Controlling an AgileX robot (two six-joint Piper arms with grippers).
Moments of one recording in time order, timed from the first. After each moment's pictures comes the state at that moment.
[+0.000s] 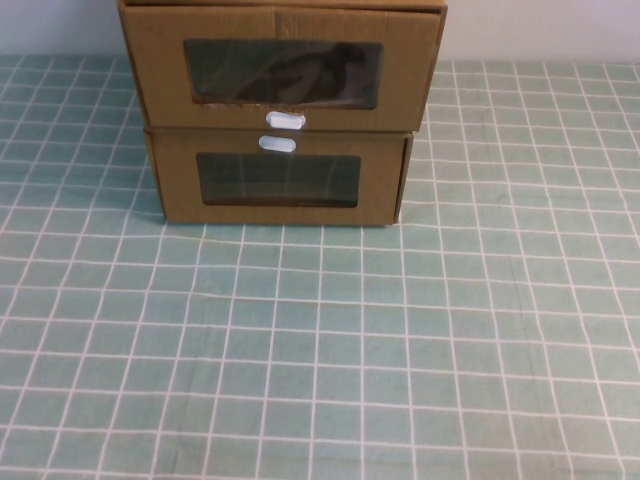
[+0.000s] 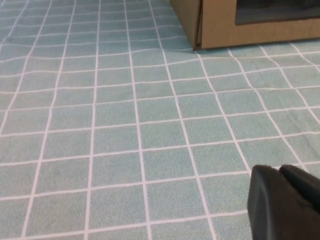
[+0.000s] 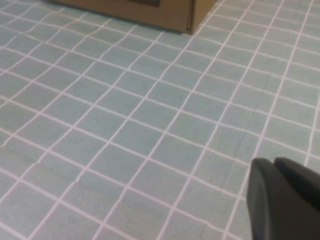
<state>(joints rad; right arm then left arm) 0.46 0.14 -0.10 -0.07 0.38 0.01 -0.18 -0.01 0.03 -0.05 0.39 0.08</state>
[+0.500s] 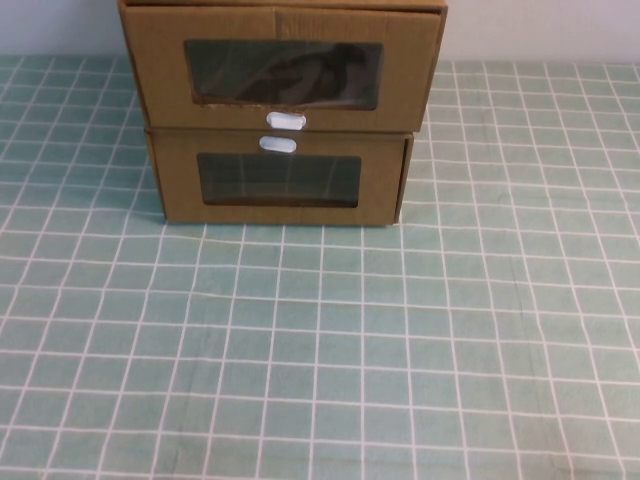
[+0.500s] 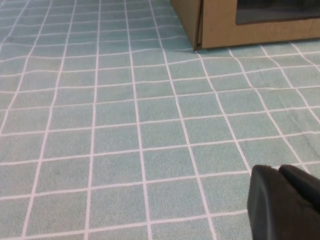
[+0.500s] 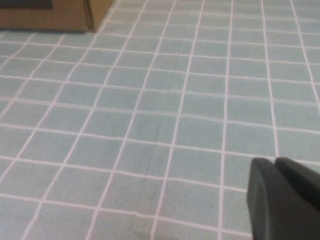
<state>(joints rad) 0.18 -0.01 0.01 -0.01 0.41 0.01 -0.18 -0.01 0.03 -0.05 0.39 0.07</state>
